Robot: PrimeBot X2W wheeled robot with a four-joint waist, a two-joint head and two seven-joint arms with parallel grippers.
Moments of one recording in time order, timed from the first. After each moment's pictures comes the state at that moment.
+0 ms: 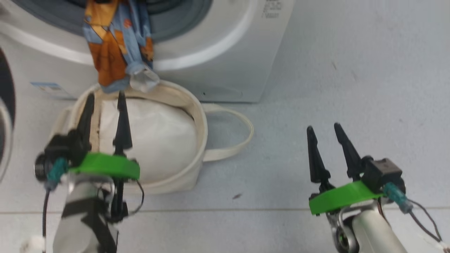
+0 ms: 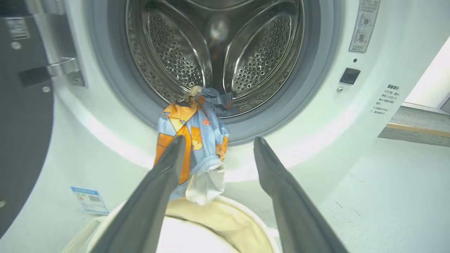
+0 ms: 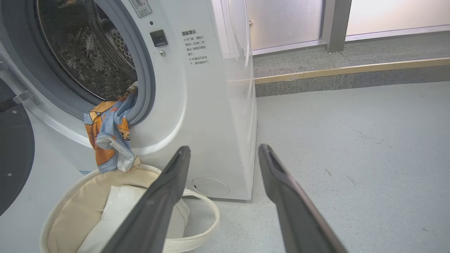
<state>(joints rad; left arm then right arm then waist) -0.49 0.03 0.05 0.43 -0.13 0.01 -0.26 -0.22 -0.05 0.21 0.19 0.24 0.13 -0.26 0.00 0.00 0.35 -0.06</state>
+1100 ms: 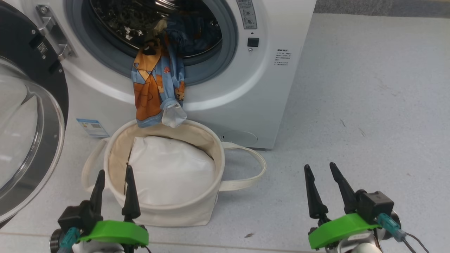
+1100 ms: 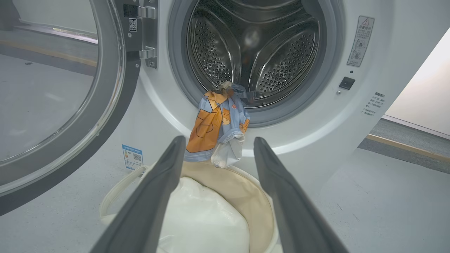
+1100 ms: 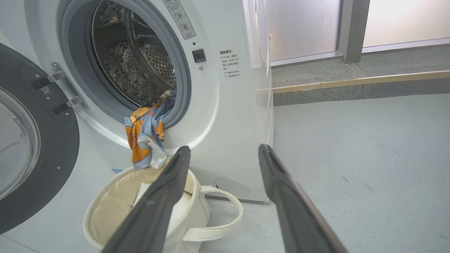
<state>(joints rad) -0.12 0.04 -0.02 0.30 -0.26 0.11 -0.26 -0.07 -0.05 0.23 0.22 0.27 0.13 -0.26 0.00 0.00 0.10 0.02</state>
